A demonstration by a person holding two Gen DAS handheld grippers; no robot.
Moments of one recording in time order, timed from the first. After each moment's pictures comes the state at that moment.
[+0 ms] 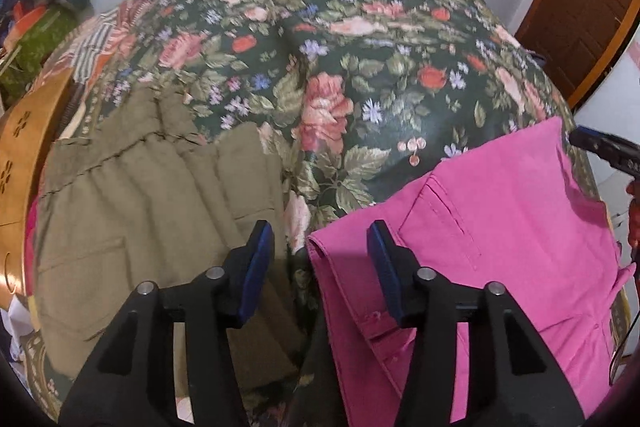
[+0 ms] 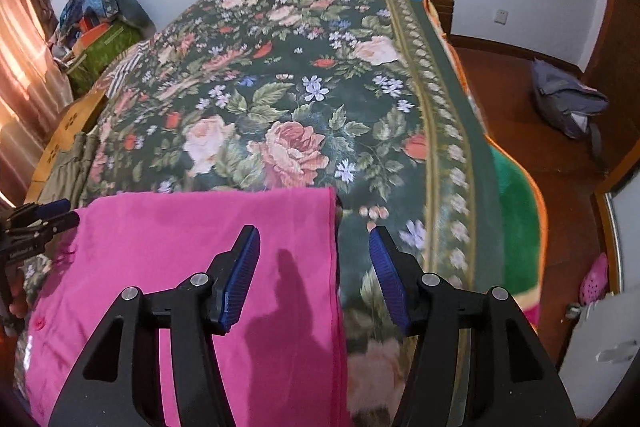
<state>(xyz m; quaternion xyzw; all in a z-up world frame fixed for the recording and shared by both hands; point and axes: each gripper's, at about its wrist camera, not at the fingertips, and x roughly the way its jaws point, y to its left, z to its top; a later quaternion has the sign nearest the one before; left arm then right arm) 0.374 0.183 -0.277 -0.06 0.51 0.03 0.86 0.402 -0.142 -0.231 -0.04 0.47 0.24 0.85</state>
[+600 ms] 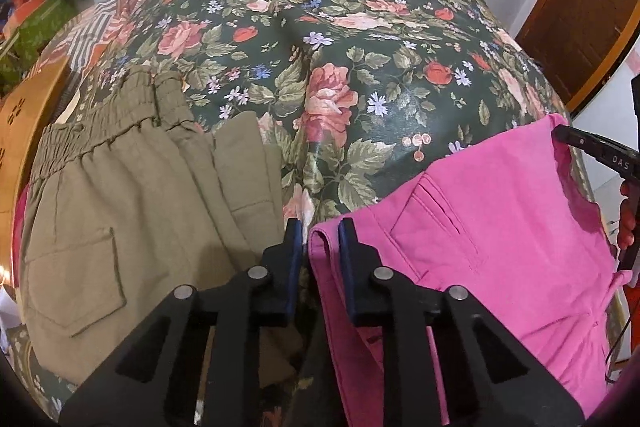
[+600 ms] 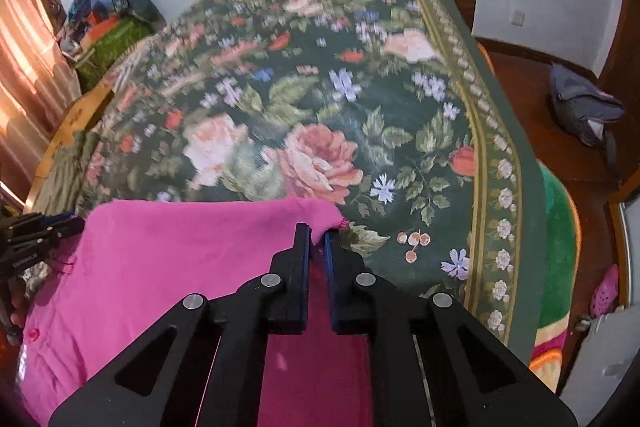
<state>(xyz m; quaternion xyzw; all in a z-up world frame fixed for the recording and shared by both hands) 0.368 0.191 -0.282 -0.08 0.50 0.03 0.86 0.405 -0.125 -0.238 -0.03 0.46 0.27 0.84</state>
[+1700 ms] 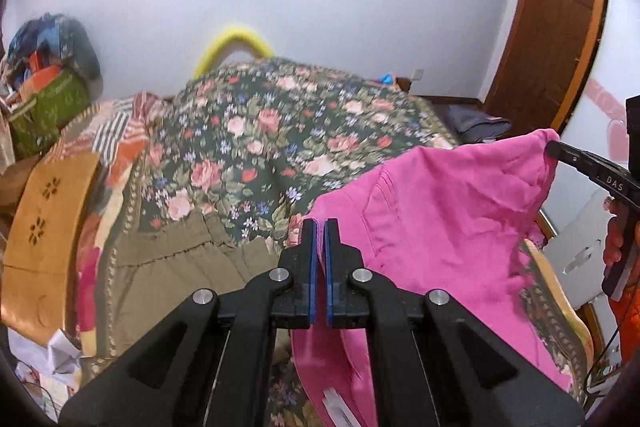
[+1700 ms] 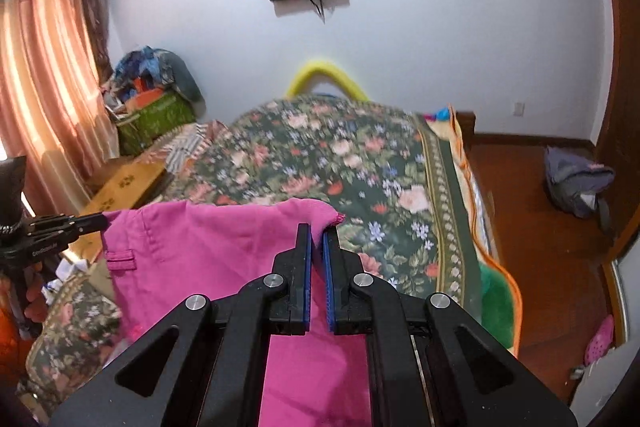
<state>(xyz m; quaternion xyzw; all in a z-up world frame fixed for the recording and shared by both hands) 0.309 0.170 -0.112 -0.05 0.36 0.01 0.93 0.339 -0.139 -0.093 -0.01 0.31 0.31 0.90</state>
